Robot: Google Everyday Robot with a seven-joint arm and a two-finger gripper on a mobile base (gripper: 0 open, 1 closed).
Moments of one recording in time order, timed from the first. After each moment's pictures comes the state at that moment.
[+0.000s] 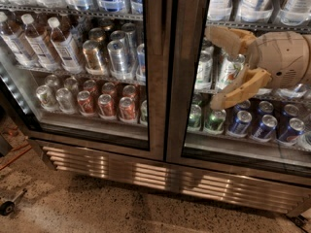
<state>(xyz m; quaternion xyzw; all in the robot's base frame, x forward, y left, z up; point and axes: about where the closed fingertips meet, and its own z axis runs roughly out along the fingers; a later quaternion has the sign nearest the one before) 0.460 -0.098 1.008 -0.52 0.53 0.41 0.54</state>
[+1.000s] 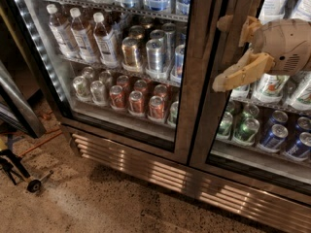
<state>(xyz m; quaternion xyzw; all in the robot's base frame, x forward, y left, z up) 0.484 -0.101 1.020 -0.51 0.54 0.40 0.54</state>
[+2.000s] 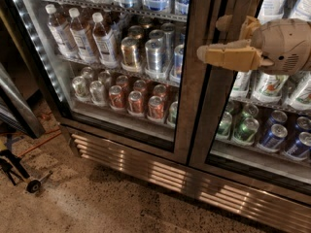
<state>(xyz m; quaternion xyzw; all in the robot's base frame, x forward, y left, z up) 0.484 -0.101 1.020 -0.51 0.54 0.40 0.54</state>
